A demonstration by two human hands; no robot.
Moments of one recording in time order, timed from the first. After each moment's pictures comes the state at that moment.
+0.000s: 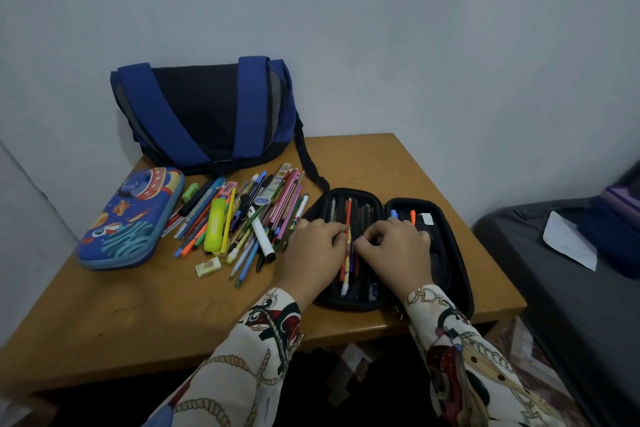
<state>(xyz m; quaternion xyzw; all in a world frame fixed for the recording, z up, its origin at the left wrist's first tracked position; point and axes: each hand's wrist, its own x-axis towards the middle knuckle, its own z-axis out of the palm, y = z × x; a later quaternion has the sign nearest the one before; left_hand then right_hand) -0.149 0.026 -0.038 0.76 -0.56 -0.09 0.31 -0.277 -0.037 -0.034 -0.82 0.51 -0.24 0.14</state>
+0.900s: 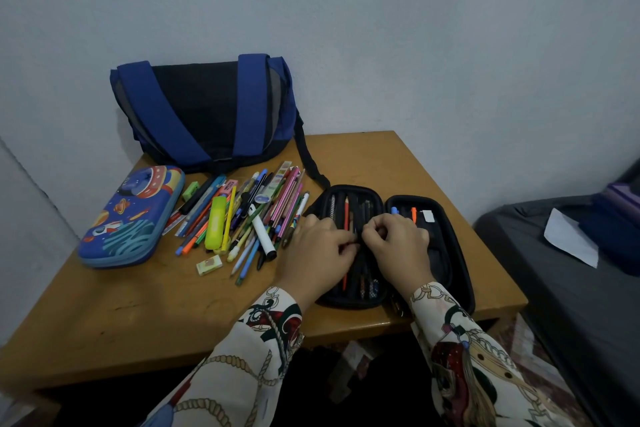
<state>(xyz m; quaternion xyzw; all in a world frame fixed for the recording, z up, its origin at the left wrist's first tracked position) -0.149 0.029 -0.043 0.74 -0.62 -0.03 0.26 -0.279 -0.041 -0.037 -0.80 0.48 -0.31 0.21</state>
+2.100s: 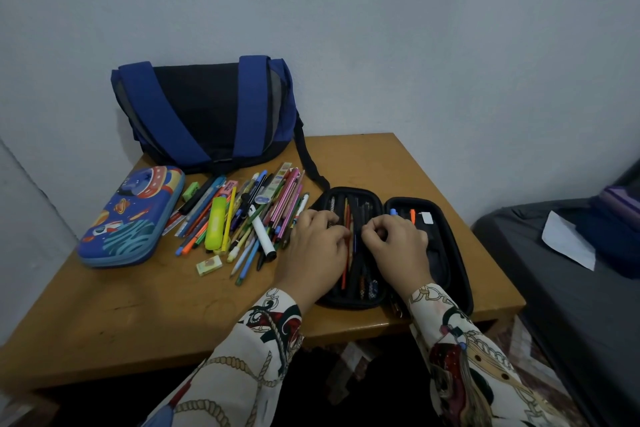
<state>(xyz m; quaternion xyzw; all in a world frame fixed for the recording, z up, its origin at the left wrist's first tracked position) -0.147 0.028 -0.049 0.74 -0.60 0.02 0.29 -0.280 -0.040 -0.037 -0.79 0.47 -0.31 0.23</state>
